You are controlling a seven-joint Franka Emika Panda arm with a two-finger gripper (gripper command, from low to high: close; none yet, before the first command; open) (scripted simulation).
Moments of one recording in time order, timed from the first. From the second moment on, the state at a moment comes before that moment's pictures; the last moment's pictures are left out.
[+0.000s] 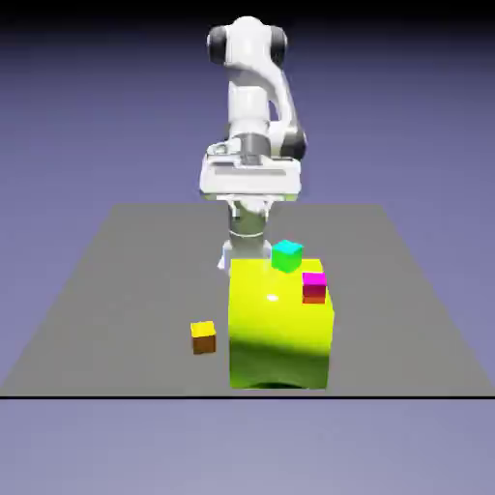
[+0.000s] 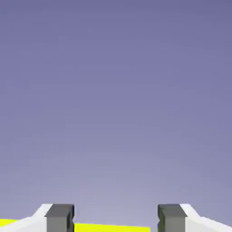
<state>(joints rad) -0.02 -0.53 0.01 -2.79 0.03 3.00 0.78</state>
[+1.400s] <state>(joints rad) -0.27 -0.05 -0.06 -2.55 0.20 2.18 1.34</state>
